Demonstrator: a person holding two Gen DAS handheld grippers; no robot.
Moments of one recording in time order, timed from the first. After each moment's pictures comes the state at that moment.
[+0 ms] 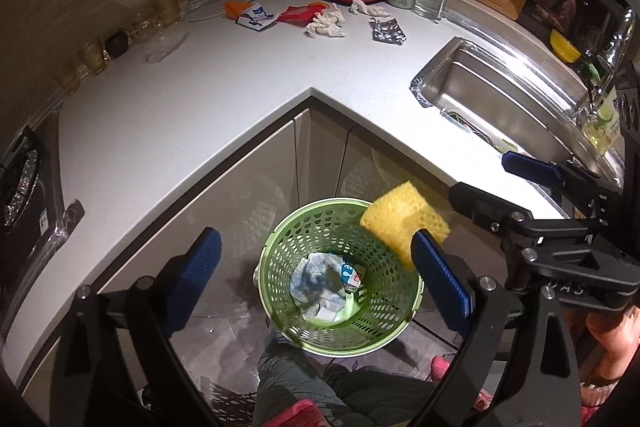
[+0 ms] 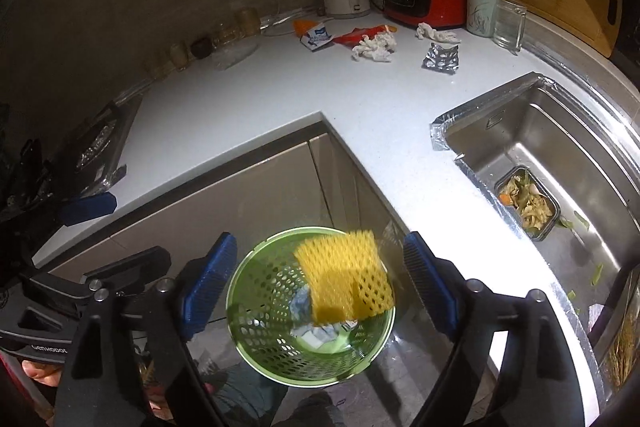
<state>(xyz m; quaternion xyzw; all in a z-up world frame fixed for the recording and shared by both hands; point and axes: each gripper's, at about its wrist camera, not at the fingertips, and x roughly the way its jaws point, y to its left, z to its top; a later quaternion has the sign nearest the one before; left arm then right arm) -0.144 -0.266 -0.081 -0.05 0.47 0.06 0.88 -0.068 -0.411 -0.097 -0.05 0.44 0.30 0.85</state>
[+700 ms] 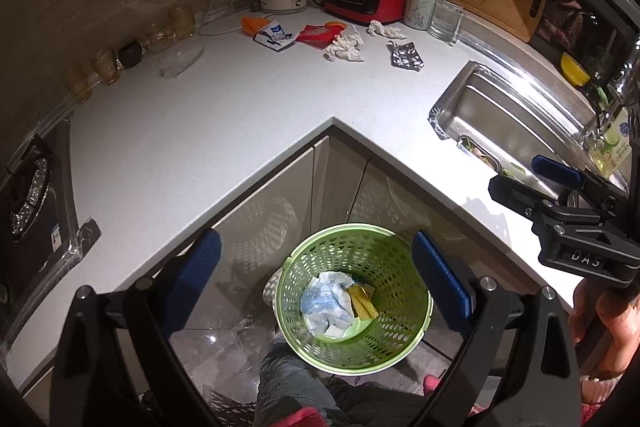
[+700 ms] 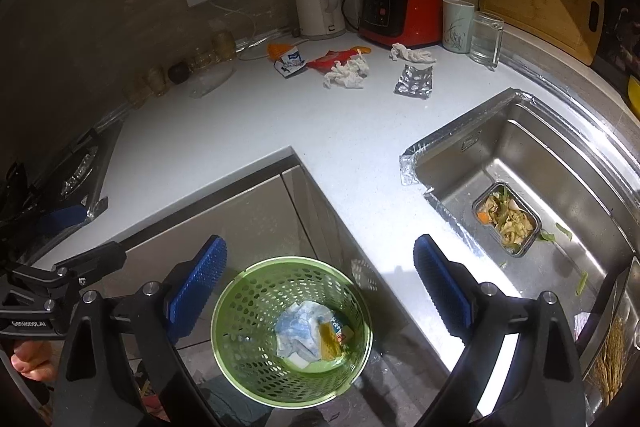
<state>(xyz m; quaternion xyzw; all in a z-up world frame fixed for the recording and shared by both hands) -0.124 -0.235 -0.060 -0.06 0.45 0.07 0.89 -0.033 -0.417 -0.080 -0.04 0.42 0.27 0.87</state>
